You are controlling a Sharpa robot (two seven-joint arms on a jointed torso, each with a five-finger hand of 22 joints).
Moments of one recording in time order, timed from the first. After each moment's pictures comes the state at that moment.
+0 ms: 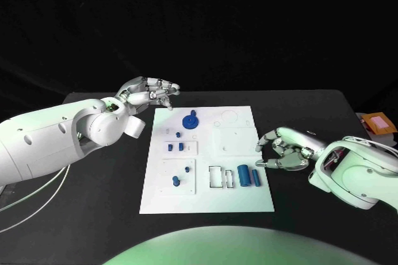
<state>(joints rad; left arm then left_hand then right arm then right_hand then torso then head) 1.19 -0.85 -0.04 1.41 -0.15 -0.05 0.28 1.40 -0.22 0.45 0.13 0.32 0.86 0.20 0.28 0.22 0.86 0.15 0.44 0.12 1.00 0.06 0.95 0.43 0.17 0.93 0.17 0.70 0.72 1.13 -1.22 -0.18 1.93 -1.34 -0.34 -0.13 1.30 -0.18 0.19 0.27 0.16 0.87 0.14 0.33 0.48 1.44 0.07 1.44 1.31 1.47 -0.01 1.53 1.31 0.04 1.47 0.10 1.47 1.31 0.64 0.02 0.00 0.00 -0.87</state>
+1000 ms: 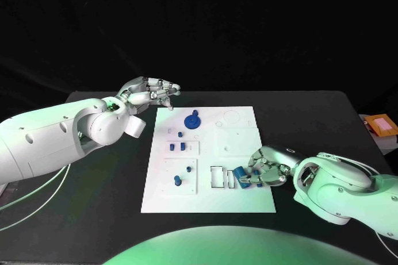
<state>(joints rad) 1.19 -0.86 -0.04 1.41 -0.15 -0.05 0.28 1.40 -0.22 0.44 0.14 0.32 0.86 0.20 0.28 0.22 0.86 0.15 0.44 0.12 1.00 0.06 0.95 0.43 0.17 0.93 0.17 0.70 0.72 1.05 -1.09 -0.18 1.93 -1.43 -0.30 -0.40 1.13 -0.13 0.04 0.29 0.22 0.94 0.11 0.35 0.47 1.46 0.04 1.45 1.31 1.47 -0.03 1.54 1.31 0.02 1.47 0.08 1.53 1.31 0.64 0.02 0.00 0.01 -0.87</state>
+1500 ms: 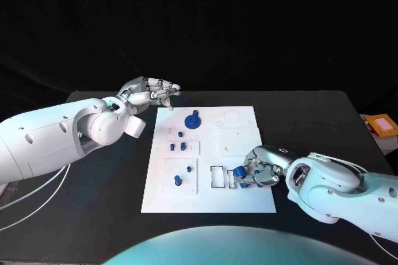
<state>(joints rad) 1.19 -0.86 -0.04 1.41 -0.15 -0.05 0.28 1.40 -0.22 0.44 0.14 0.32 0.86 0.20 0.28 0.22 0.86 0.15 0.44 0.12 1.00 0.06 0.95 0.43 0.17 0.93 0.17 0.70 0.72 1.04 -1.04 -0.18 1.91 -1.50 -0.30 -0.43 1.14 -0.12 0.02 0.29 0.21 0.94 0.11 0.35 0.48 1.46 0.04 1.45 1.31 1.47 -0.03 1.54 1.31 0.02 1.47 0.08 1.53 1.31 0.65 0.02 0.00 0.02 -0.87</state>
